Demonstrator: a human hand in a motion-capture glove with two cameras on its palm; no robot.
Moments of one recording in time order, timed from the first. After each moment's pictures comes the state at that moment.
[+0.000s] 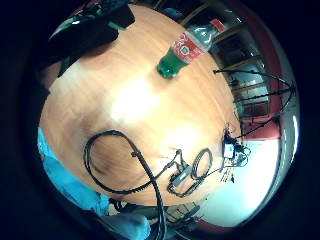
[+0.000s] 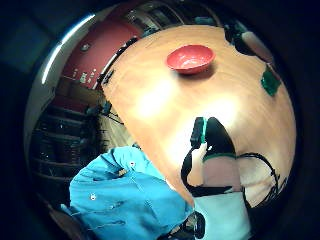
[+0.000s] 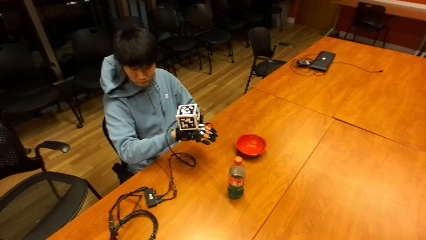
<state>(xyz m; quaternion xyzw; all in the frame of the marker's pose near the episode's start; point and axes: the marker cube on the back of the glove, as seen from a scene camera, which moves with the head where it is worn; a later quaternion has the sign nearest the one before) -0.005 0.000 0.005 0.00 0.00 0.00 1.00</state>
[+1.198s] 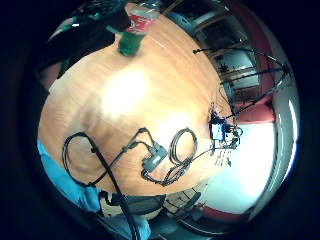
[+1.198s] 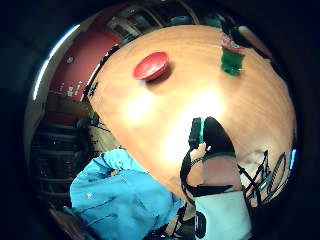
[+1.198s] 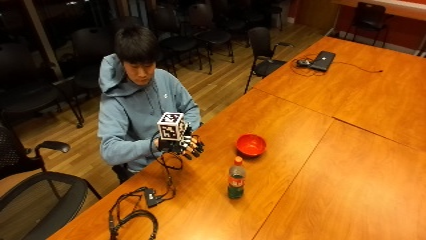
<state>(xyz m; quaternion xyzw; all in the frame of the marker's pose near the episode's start) 0.104 0.051 -0.028 -0.01 0.09 0.05 0.99</state>
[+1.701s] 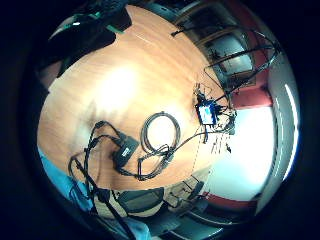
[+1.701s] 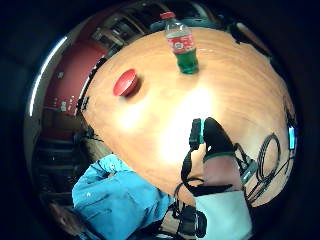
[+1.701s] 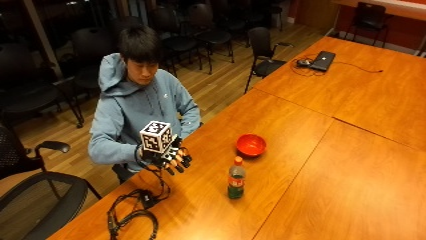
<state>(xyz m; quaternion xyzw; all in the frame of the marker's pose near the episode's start) 0.180 0.095 -0.045 -0.01 0.07 0.14 0.99</state>
